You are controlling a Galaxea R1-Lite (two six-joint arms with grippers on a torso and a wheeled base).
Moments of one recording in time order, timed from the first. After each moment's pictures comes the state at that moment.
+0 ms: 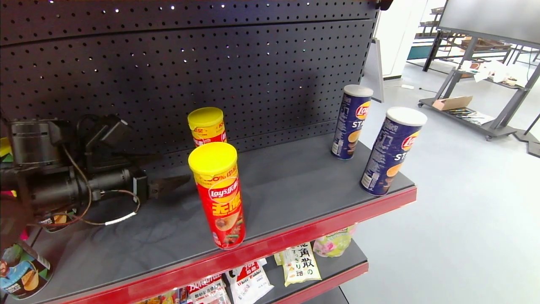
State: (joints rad) left arm -0.04 1.59 -0.66 -0.57 -0.60 0.24; right arm 0.00 0.00 0.00 0.00 0.01 0.00
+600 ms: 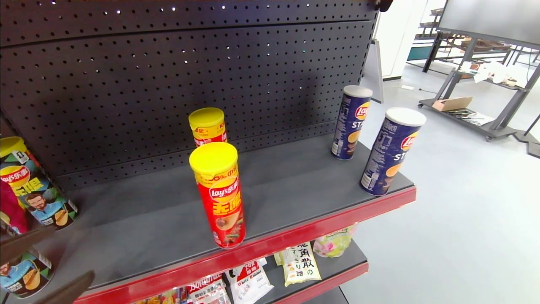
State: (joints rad) left arm -0.02 0.63 -0.34 -0.13 -0.50 0.05; right arm 0.00 0.00 0.00 0.00 0.01 0.00
